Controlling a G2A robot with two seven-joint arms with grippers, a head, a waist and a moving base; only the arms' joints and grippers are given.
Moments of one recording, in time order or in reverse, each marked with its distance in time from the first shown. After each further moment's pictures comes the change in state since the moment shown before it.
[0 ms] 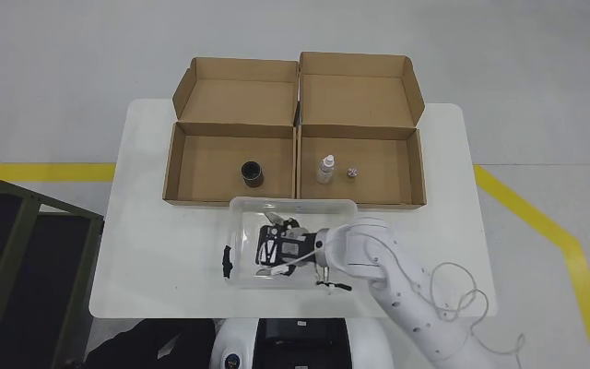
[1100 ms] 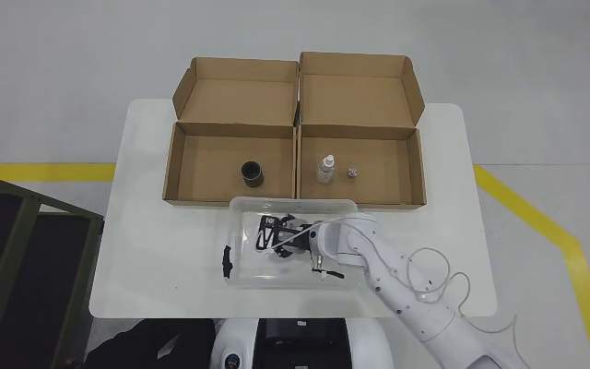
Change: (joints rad) left arm 0.000 0.000 0.000 0.000 0.000 0.000 0.000; right arm 0.101 -0.010 -0.085 0.213 -0.117 0.085 -0.141
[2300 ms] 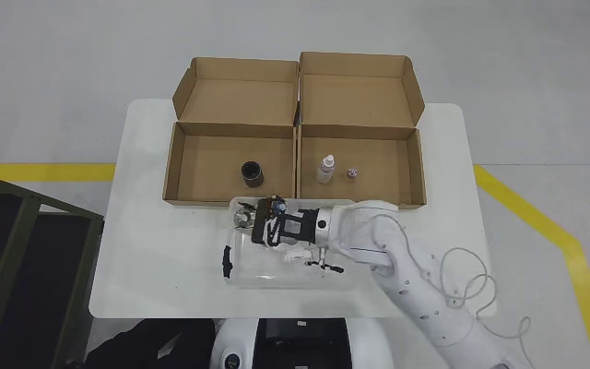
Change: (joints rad) left arm 0.000 0.000 0.000 0.000 0.000 0.000 0.000; right arm 0.003 0.019 0.094 -0.281 0.180 -0.009 -0.101
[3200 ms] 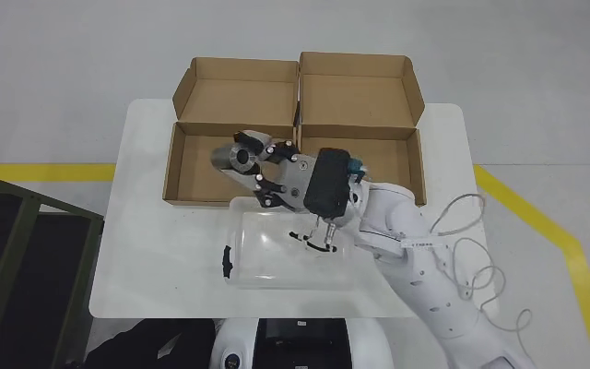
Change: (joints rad) left arm 0.000 0.000 0.000 0.000 0.000 0.000 0.000; right arm 0.035 -0.027 0.063 -0.056 0.082 0.111 -0.486
